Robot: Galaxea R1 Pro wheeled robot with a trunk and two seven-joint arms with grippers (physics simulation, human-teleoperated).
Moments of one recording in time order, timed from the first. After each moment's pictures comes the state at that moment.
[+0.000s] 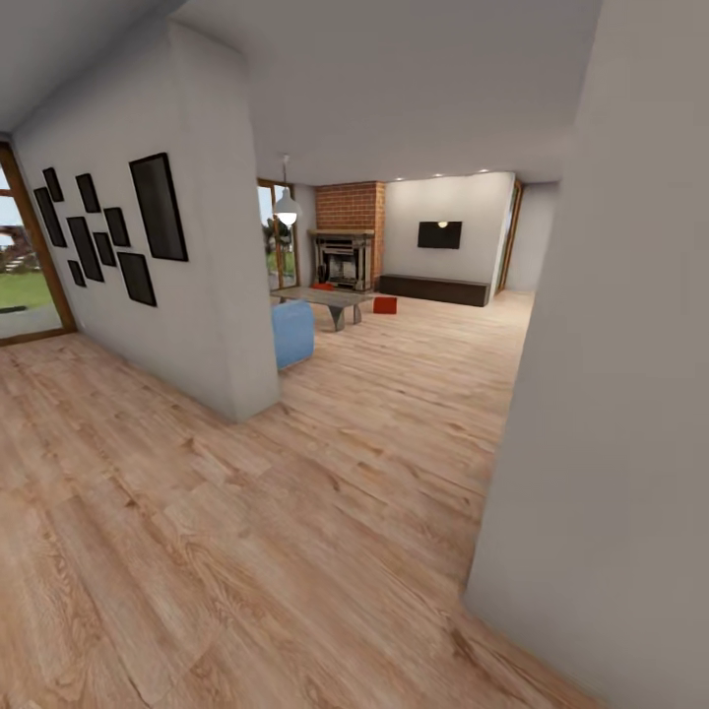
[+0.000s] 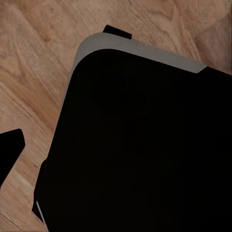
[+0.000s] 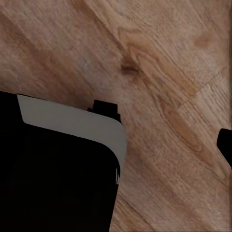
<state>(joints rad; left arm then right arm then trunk) 0.00 -0.01 0.01 -0.13 0.34 0.03 0.06 -0.16 -0.03 0.66 0.02 -0.44 -0.13 0.01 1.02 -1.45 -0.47</state>
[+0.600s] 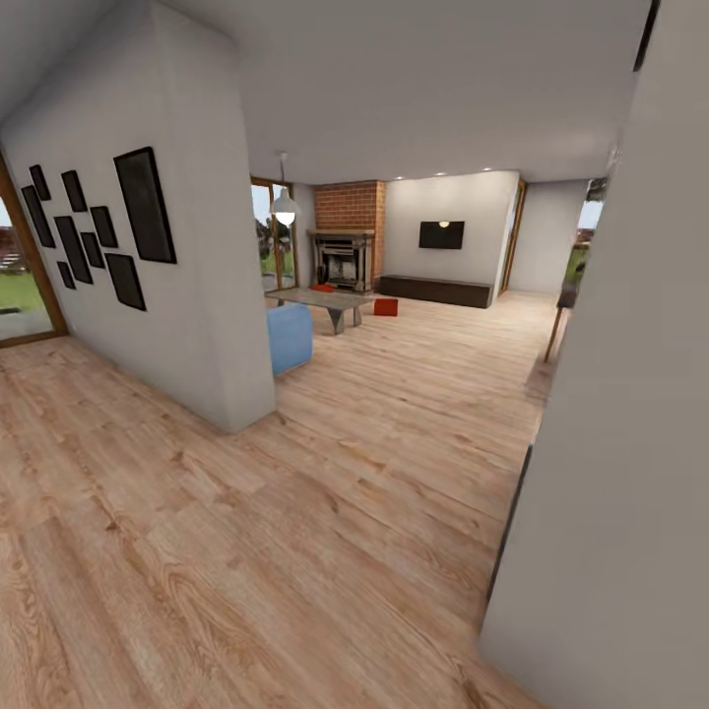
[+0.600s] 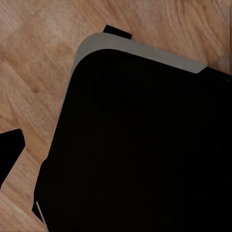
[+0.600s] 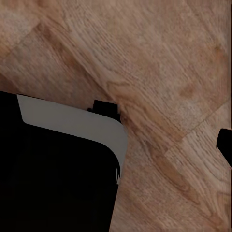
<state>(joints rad) 0.00 -0.01 0.01 -0.13 0.34 0.03 0.06 -0.16 -0.03 0.66 0.02 -0.44 -0.13 0.01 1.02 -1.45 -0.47</state>
